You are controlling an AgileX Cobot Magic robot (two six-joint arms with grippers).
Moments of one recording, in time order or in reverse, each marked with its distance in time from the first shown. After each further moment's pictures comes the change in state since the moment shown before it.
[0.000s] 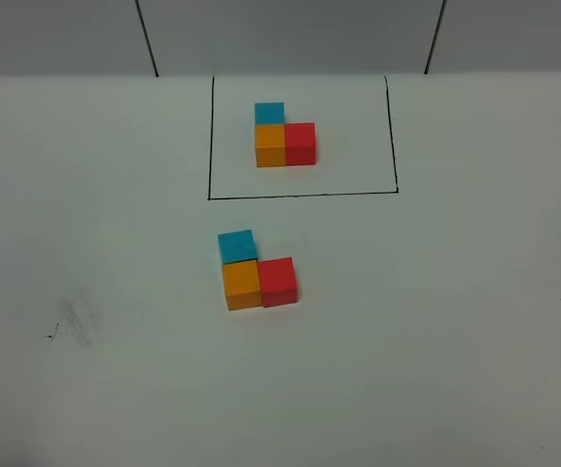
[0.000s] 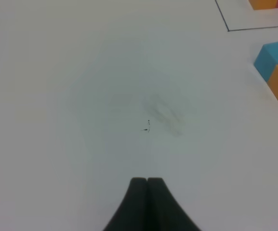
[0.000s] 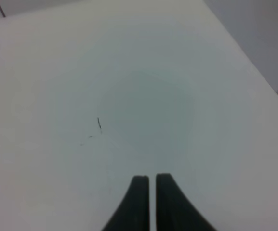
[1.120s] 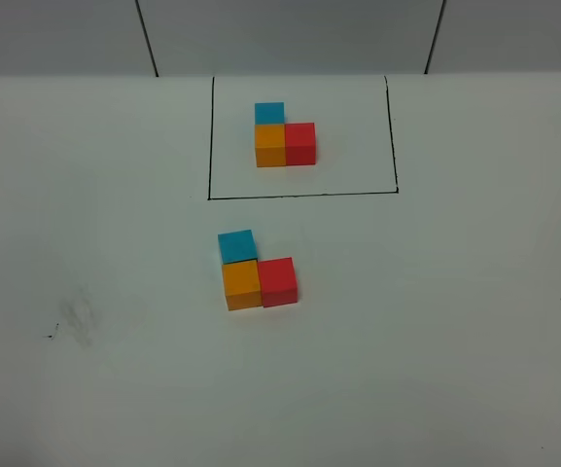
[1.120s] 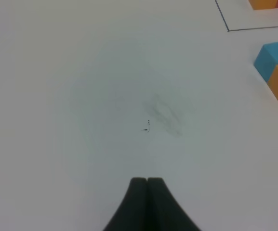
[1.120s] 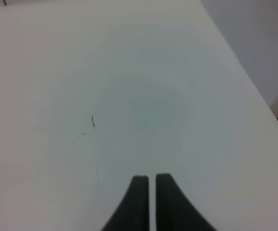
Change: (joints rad) left arm 0.000 0.000 0.000 0.000 0.000 0.000; right arm 0.000 0.000 0.000 -0.001 -0.007 -0.100
